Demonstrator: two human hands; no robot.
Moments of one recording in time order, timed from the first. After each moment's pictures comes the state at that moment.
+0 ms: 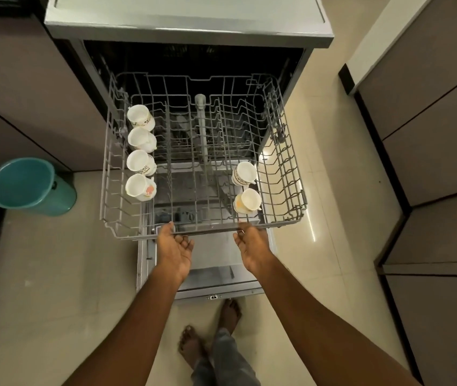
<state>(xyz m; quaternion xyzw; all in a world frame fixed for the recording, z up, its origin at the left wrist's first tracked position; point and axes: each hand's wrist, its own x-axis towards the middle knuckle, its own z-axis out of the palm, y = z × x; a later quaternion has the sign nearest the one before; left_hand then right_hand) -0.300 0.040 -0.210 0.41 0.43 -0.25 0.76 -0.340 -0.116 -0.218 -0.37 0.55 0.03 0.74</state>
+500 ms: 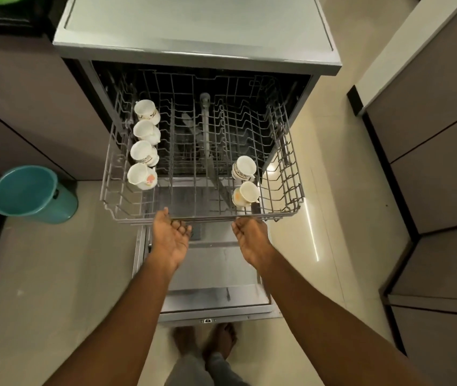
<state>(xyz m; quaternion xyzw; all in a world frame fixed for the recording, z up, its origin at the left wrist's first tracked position) -0.230 0.011 -0.202 0.40 0.41 -0.21 0.80 -0.272 -0.148 -0.204 -0.40 0.49 0.02 0.78</state>
